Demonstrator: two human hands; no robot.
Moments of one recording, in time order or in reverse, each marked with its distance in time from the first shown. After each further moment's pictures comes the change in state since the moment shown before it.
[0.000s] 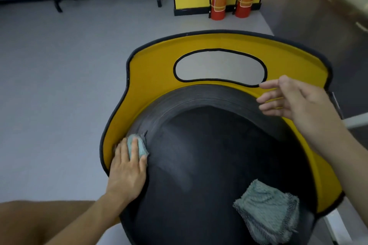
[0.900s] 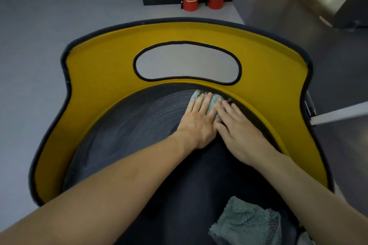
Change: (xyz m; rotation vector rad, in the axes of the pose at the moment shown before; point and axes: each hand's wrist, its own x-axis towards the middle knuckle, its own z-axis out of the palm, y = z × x) left_hand 0.147 0.264 0.008 0.218 -0.078 0.672; right_hand 0.038 0.107 0.037 -0.981 -0.369 0.092
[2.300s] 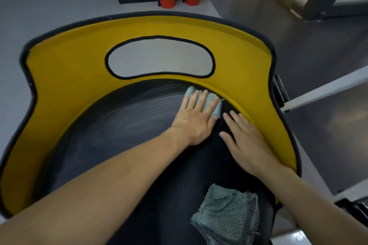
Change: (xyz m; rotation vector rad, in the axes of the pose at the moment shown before) left_hand 0.012 0.042 0.000 -0.024 0.018 0.072; right_hand -0.046 0.077 0.039 0.032 0.077 0.159
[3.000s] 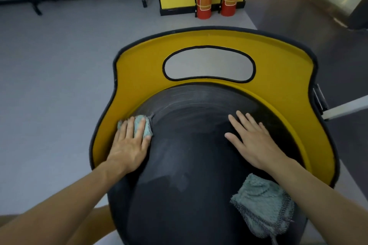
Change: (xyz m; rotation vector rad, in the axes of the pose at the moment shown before) left_hand -0.235 -0.184 0.024 -0.035 -0.080 -0.578; right_hand -0.008 -0.082 -0.001 -0.102 -0.085 -0.129
